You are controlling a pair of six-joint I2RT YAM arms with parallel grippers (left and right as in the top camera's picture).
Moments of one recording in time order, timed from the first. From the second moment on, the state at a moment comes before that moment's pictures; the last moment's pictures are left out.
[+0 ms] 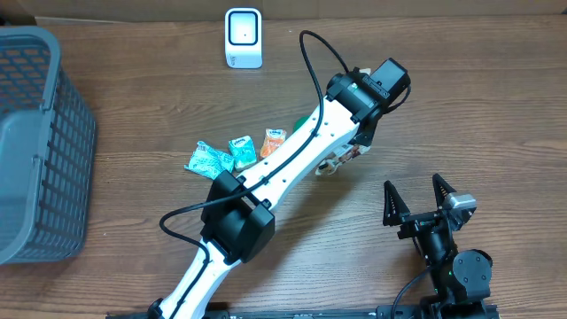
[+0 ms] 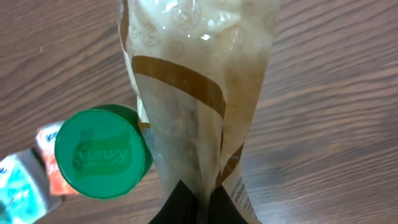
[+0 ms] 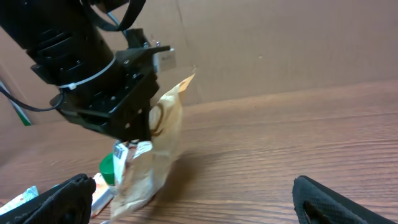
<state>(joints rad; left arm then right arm) -0.80 2.35 2.33 -1.30 -0.21 -0.50 0.13 0.01 0.02 -0.03 -0.07 0.23</state>
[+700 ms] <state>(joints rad) -0.77 2.35 2.33 -1.36 -0.21 -0.51 0.13 0.01 0.02 -0.03 -0.07 0.23</state>
